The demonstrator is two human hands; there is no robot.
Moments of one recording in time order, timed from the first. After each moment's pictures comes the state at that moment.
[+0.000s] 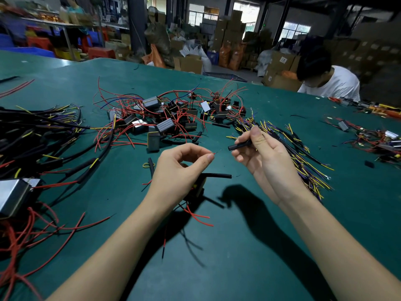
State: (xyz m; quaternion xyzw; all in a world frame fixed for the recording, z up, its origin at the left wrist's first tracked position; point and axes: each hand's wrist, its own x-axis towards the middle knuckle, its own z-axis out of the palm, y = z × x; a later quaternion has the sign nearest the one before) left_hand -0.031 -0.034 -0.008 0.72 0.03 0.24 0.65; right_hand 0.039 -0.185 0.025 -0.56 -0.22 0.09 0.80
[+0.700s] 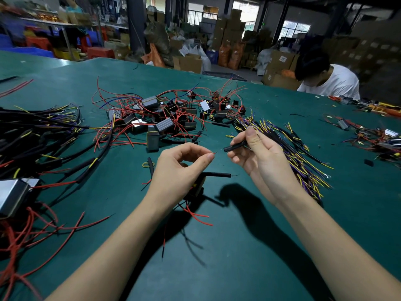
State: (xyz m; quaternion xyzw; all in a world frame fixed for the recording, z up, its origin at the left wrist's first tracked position) left_hand -0.031 -0.034 -0.008 0.73 0.03 0.25 0.64; right_hand 0.036 -0.181 0.023 -0.56 -0.22 0.10 0.79
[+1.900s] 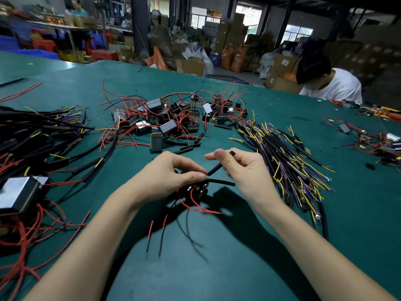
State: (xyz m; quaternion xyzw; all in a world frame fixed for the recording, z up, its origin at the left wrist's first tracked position) left_hand -0.037 0.004 0.004 0.86 -0.01 0.06 0.51; right_hand 0.018 -0.167 0.008 -0.72 -0.30 0.01 0.63
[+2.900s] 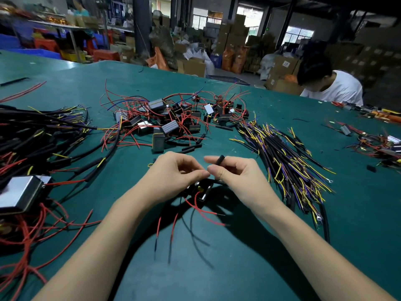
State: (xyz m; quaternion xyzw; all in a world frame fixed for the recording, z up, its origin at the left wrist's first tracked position) left_hand -0.034 -0.002 -0.004 0.85 0.00 0.11 0.52; right_hand 0.020 -0.166 0.000 -0.74 -0.29 0.08 0.60
